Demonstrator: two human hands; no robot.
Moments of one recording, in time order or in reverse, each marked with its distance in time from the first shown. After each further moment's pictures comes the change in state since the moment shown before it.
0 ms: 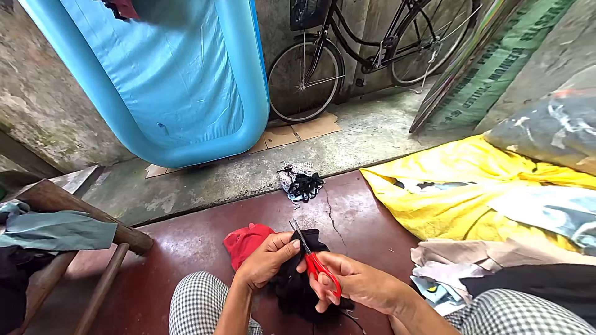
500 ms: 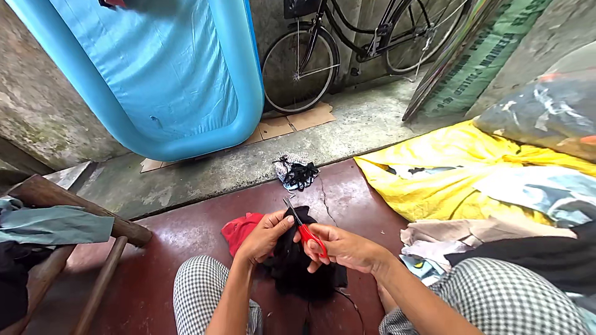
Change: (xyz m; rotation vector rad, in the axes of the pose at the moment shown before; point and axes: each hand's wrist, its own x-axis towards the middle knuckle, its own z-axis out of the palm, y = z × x) left_hand 0.009 -0.001 0.006 0.039 0.174 -0.082; right_hand 0.007 -0.002 -0.008 -0.026 0.126 0.045
